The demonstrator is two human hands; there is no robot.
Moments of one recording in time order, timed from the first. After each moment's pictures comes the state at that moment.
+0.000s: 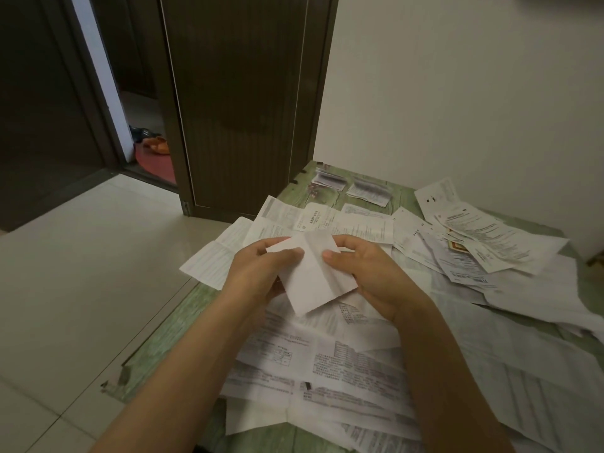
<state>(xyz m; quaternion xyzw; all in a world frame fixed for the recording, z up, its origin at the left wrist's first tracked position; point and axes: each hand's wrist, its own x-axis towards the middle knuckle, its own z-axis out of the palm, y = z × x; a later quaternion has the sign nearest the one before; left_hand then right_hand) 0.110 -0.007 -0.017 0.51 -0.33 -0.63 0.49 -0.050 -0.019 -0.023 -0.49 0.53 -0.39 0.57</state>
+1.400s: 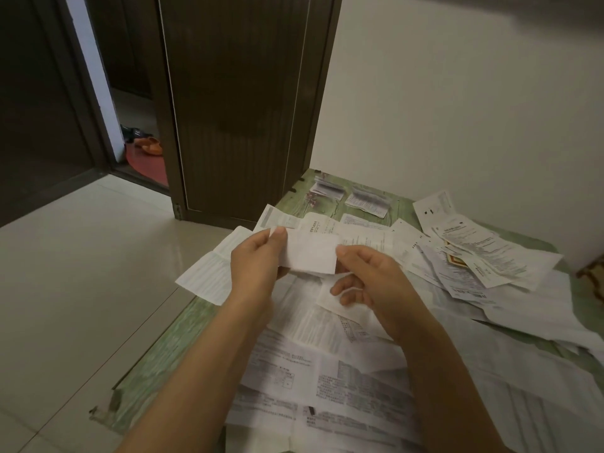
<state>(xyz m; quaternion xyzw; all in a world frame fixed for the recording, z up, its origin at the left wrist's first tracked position) 0.101 -0.023 -0.005 0.51 -0.28 -0.57 0.57 -0.045 -0.010 -0.014 -0.48 0.56 -0.45 0.51</state>
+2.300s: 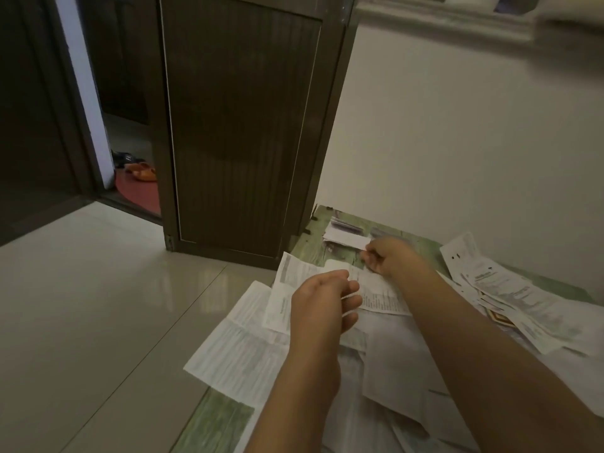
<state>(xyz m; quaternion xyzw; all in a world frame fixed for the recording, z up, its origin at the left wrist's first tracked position) 0.093 -0.062 0.007 0.46 -0.25 -0.68 0.50 -0.070 -0.228 -0.029 -0.23 0.72 -0.46 0.46</state>
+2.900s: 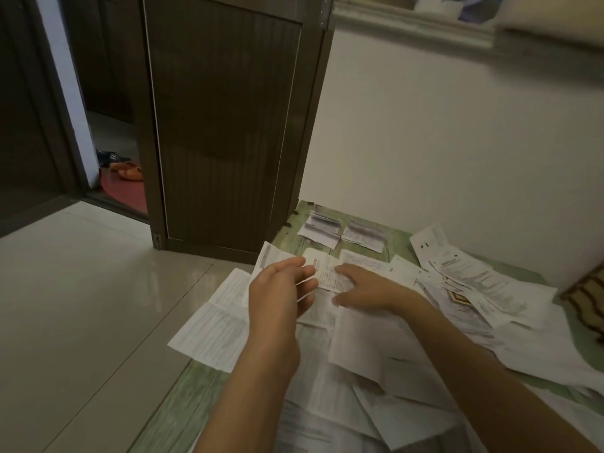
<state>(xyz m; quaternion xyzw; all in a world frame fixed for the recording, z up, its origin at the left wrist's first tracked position) 0.103 -0.040 0.015 0.48 -0.23 -0.65 0.54 -0.073 -0.122 -0.028 -0.69 0.69 -0.01 0.23</state>
